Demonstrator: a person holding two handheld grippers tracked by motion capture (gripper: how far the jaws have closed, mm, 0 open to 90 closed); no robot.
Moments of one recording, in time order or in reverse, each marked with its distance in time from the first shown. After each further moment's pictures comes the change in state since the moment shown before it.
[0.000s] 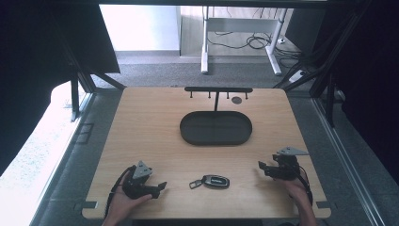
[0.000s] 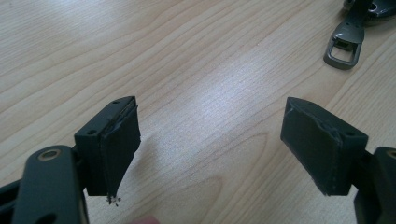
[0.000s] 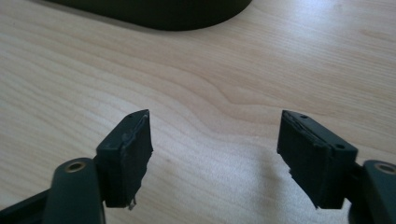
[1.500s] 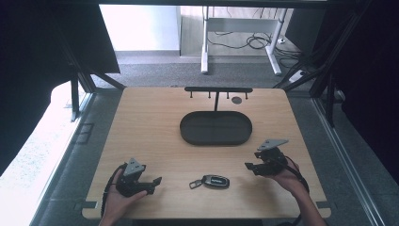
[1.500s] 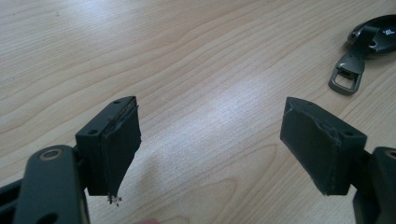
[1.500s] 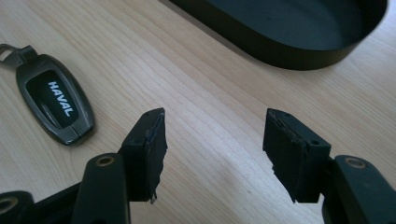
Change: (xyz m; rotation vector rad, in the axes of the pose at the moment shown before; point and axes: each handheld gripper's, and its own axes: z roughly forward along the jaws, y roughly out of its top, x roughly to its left) left arm 0.010 0.001 -0.015 -0.061 0.024 -0.091; right arm 0.051 0.054 -0.009 0.146 0.157 -0.271
